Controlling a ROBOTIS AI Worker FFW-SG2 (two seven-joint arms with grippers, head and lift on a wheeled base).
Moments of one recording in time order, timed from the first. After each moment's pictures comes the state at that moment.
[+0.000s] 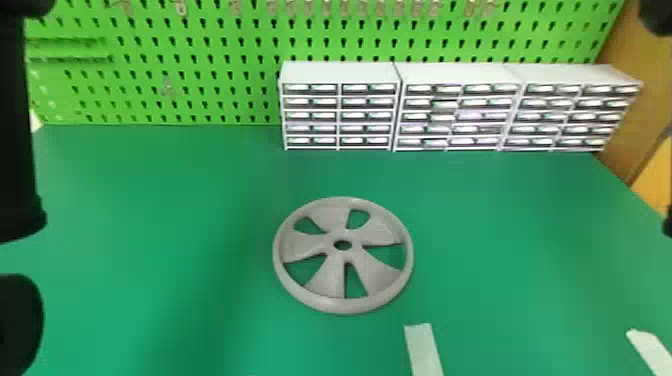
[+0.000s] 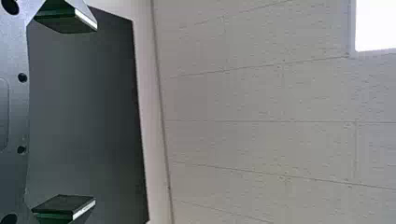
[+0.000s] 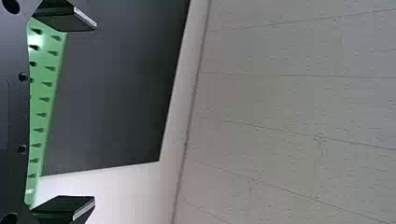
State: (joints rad) left arm -0.91 0.24 -0.05 -1.77 0.13 -0.09 -0.04; right arm -0.93 -0.20 0.08 -1.68 -0.05 -0.05 -0.10
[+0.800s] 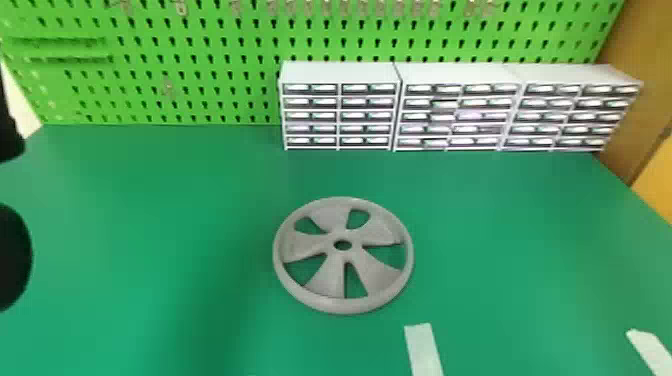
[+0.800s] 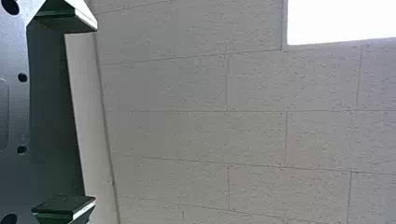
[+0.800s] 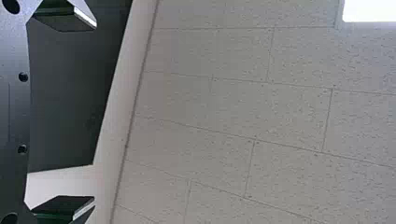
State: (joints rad) left arm -1.09 0.24 -0.10 -1.76 0.13 -0.12 -0.03; right arm -1.10 -0.23 0.10 -1.71 -0.04 -0.04 -0.10
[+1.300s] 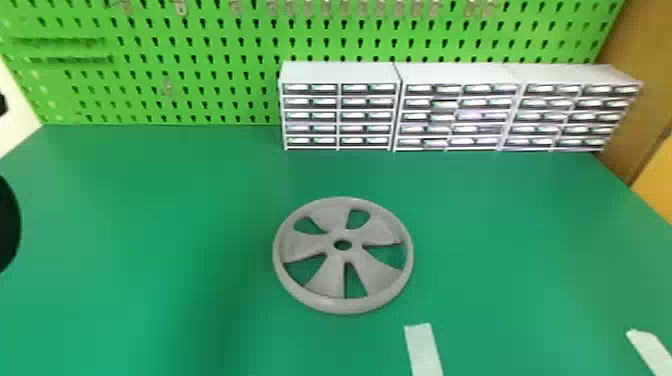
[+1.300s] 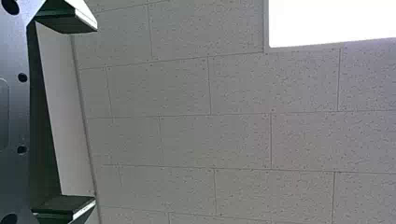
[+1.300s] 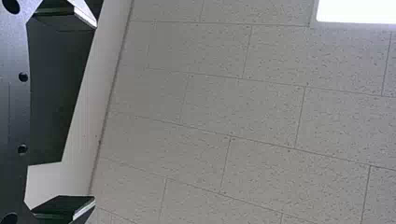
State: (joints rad) left arm -1.18 0.24 -0.11 -1.73 0.13 -0.13 -0.02; right arm -1.18 -0.23 0.11 -1.72 -0.04 -0.03 -0.11
